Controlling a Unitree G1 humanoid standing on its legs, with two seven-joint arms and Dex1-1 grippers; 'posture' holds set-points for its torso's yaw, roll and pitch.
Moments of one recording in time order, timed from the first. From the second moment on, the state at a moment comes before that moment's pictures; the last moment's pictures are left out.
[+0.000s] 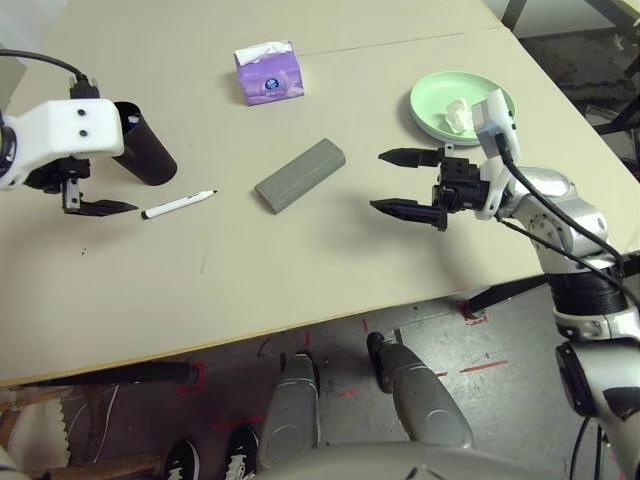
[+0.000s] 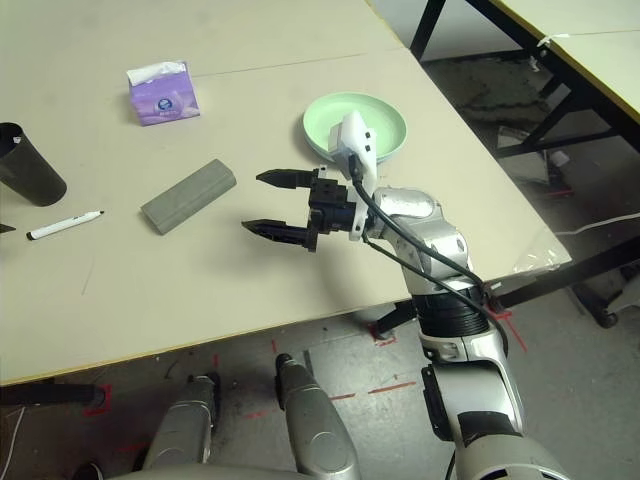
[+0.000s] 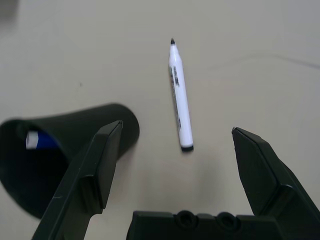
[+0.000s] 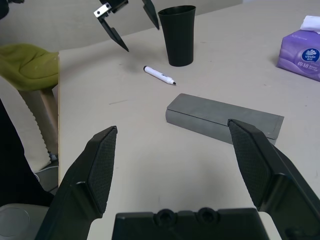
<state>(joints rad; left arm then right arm) -0.79 1.26 -0.12 0.51 0.09 -0.13 -1.41 -0.68 -0.48 0.09 0.02 0.47 0.40 1.15</state>
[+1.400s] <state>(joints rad) -0.87 1.08 -0.22 0.71 0.31 -0.23 -1.25 -0.69 -0.48 0.08 0.01 0.47 0.41 1.14</state>
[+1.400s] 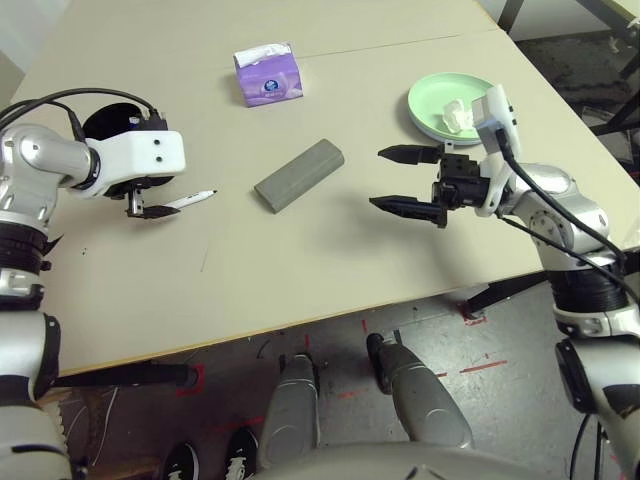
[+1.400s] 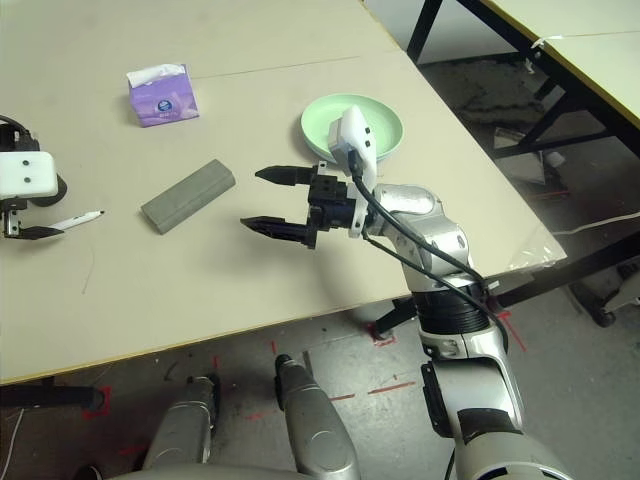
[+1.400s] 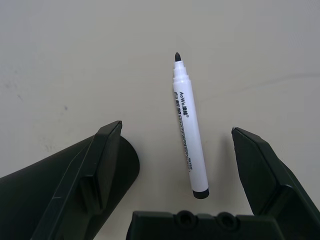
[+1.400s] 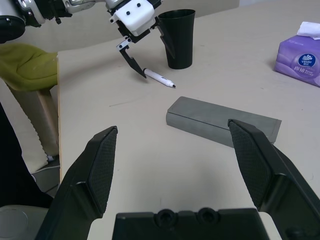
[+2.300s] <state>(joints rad) -0.85 1.08 -0.24 0.75 0.36 -0.23 -1.27 -0.69 -0.49 0.08 0.00 0.49 0.42 1.13</state>
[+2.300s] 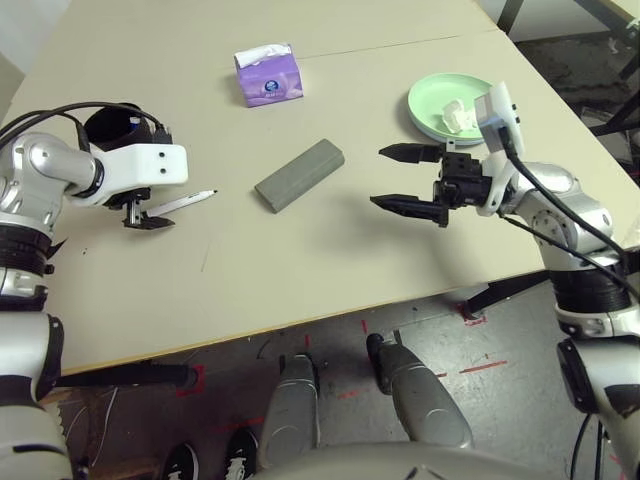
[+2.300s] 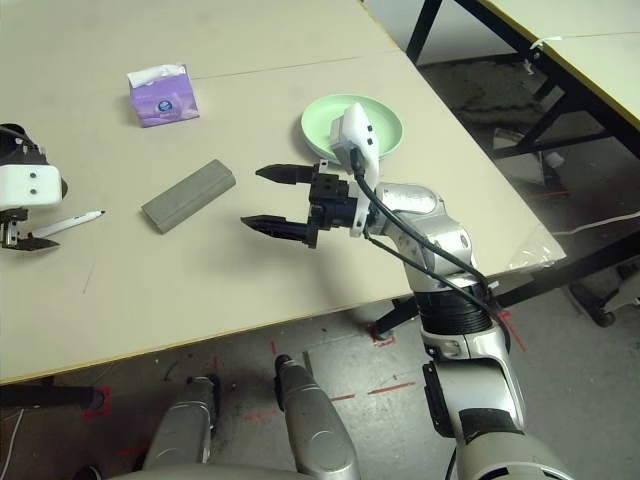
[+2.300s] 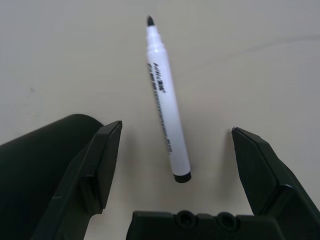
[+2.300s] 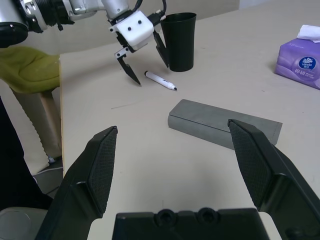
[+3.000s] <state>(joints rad) -0.90 1.07 -0.26 0.87 0.41 -0.29 -1.19 -0.70 -0.49 0.08 0.00 0.50 0.43 1.13</state>
